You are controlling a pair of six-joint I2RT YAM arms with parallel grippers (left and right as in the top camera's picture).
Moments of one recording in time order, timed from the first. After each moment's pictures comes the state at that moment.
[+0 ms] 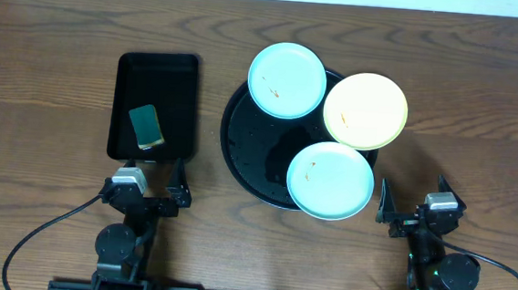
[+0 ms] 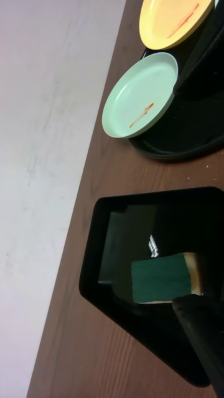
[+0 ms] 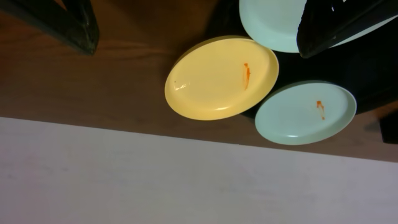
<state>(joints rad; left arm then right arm) -0.06 0.03 0.01 -0.11 -0.01 -0.28 0.03 0.01 0.01 -0.06 -0.10 -0.03</state>
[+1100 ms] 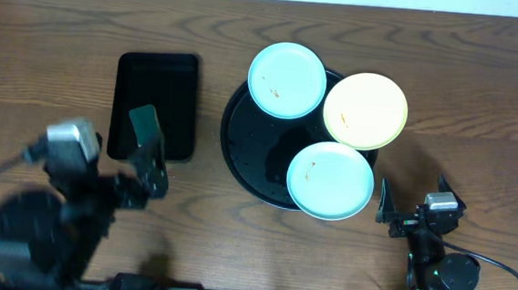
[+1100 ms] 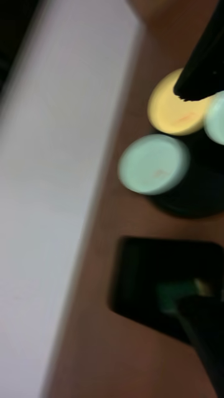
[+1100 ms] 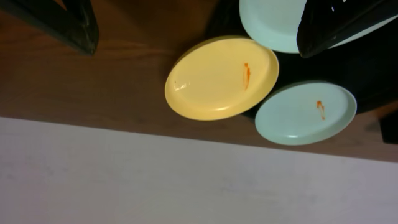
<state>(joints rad) -0.06 0.62 1.15 -0.86 0.10 -0.33 0.03 0.01 0.01 -0.06 -0.10 -0.03</state>
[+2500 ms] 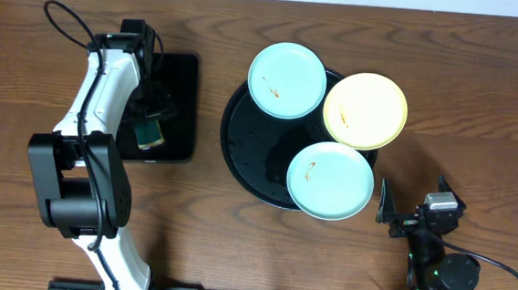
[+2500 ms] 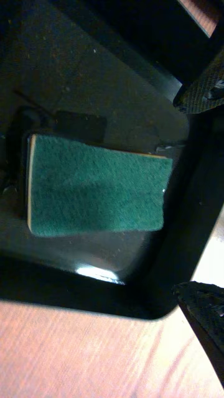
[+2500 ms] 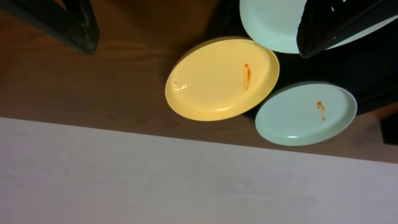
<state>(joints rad) 0.06 1.97 1.56 -1.17 -0.14 -0.38 0.03 0.02 0.01 -0.06 -0.10 -0.03</state>
